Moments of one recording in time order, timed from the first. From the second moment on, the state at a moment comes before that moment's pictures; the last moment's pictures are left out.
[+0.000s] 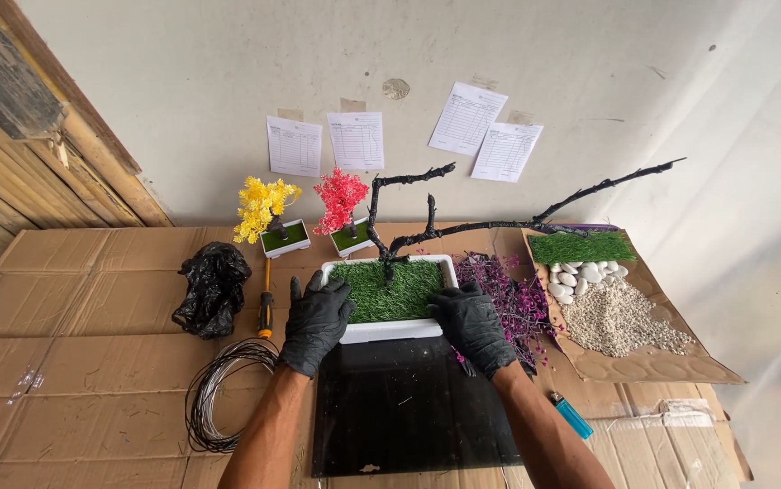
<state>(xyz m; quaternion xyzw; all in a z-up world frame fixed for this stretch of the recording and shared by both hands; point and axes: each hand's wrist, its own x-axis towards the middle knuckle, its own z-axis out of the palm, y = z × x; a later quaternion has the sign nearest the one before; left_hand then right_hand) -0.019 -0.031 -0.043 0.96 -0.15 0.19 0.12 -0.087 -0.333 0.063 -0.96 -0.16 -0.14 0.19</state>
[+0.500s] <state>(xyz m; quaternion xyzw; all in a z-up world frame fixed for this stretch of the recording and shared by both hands) -0.099 -0.059 -0.007 0.93 -0.13 0.27 0.21 -0.139 -0.316 0.040 -0.93 -0.21 -0.26 0.17</state>
